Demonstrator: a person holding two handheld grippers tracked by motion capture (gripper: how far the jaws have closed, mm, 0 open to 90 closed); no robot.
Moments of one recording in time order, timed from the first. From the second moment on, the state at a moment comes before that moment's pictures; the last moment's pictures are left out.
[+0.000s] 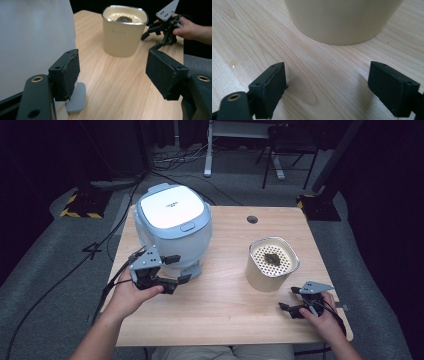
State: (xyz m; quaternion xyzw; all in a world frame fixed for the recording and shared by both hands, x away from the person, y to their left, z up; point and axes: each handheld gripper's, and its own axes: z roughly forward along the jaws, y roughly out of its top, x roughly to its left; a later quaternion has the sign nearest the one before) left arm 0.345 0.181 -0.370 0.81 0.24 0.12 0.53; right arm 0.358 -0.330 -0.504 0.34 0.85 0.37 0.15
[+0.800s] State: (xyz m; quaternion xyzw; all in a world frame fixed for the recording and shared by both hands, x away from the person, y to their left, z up) left arm 0.348 0.158 -0.496 0.85 0.31 0.10 0.41; right arm 0.357 -0.330 -0.504 0.34 0.85 0.37 0.15
